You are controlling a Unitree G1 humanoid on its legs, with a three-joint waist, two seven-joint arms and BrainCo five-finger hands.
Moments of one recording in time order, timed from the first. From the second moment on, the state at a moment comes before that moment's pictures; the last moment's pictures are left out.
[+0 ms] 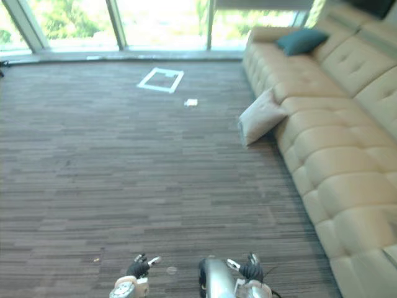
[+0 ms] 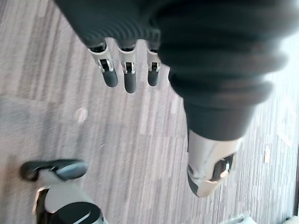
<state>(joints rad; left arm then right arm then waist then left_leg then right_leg) 0.05 -0.06 0.14 0.99 -0.02 -0.12 0.06 0.14 -0.02 -0.18 0.80 0.12 -0.11 -0.08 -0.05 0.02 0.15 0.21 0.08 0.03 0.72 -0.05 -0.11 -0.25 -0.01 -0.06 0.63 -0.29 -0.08</state>
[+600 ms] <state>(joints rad) 0.07 0.05 0.19 0.89 -0.02 -0.15 0.07 0.18 0.05 -0.11 0.84 0.09 -0.09 -0.10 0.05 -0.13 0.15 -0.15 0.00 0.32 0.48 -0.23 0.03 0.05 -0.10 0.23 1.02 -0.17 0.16</state>
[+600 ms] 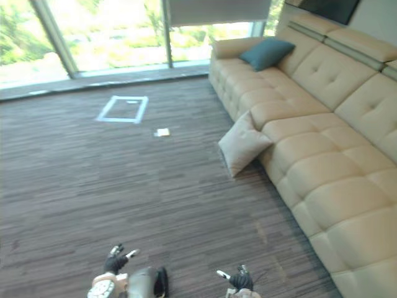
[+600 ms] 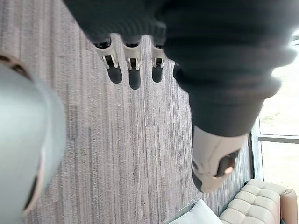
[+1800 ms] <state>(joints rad) 0.04 0.00 0.17 0.94 0.00 -0.15 0.06 0.18 0.04 -0.13 0.85 0.05 -0.08 -0.09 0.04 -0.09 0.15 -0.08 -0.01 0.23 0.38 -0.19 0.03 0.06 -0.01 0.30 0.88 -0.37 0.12</state>
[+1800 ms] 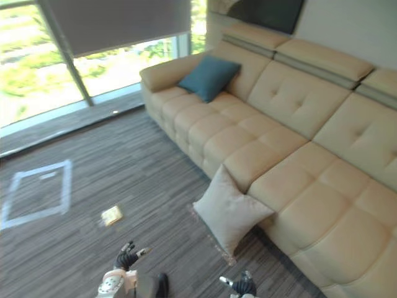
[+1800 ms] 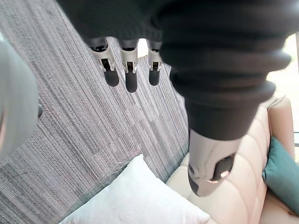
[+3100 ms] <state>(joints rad) 0.04 -0.01 0.14 0.97 0.00 -0.16 0.06 0.14 0.01 -0.10 0.93 0.04 -0.09 -0.10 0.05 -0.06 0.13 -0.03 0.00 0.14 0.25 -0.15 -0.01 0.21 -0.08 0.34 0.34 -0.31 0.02</state>
